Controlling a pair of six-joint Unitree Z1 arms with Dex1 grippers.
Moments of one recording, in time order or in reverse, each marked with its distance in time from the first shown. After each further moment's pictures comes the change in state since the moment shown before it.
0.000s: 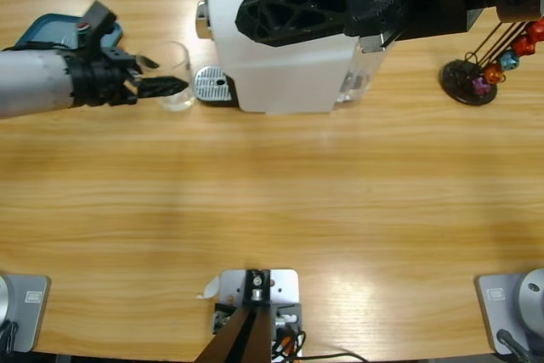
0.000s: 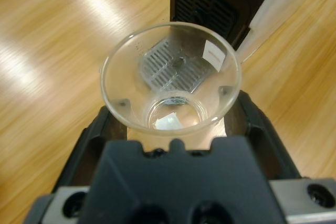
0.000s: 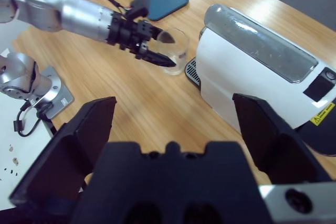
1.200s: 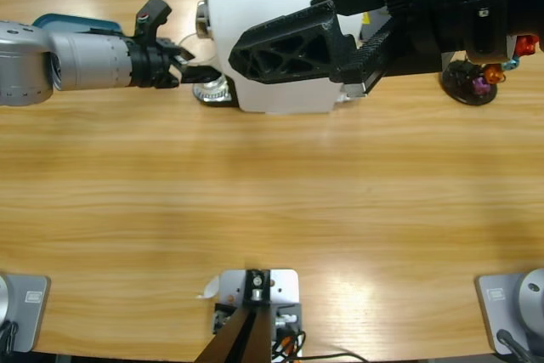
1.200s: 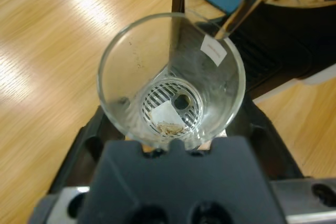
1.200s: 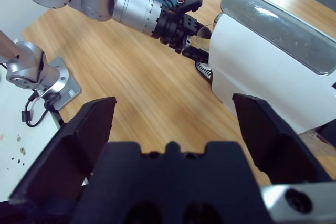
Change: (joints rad) arm 0 0.000 0.217 -0.138 -0.066 -0.037 0.002; arm 1 0.000 0.001 0.061 -0.053 0.057 0.002
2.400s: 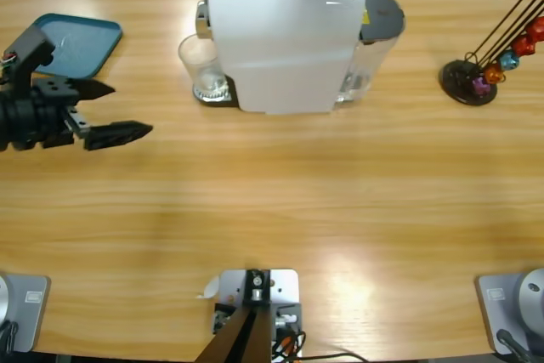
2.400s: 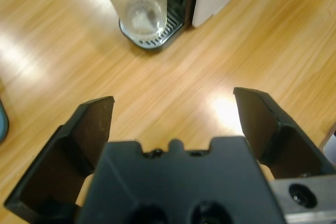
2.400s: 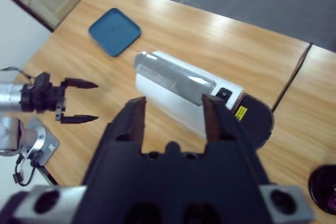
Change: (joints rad) arm 0 -0.091 -0.568 0.131 0.520 0.117 -0.020; arm 1 -0.355 0.068 -0.366 0.293 0.081 -0.001
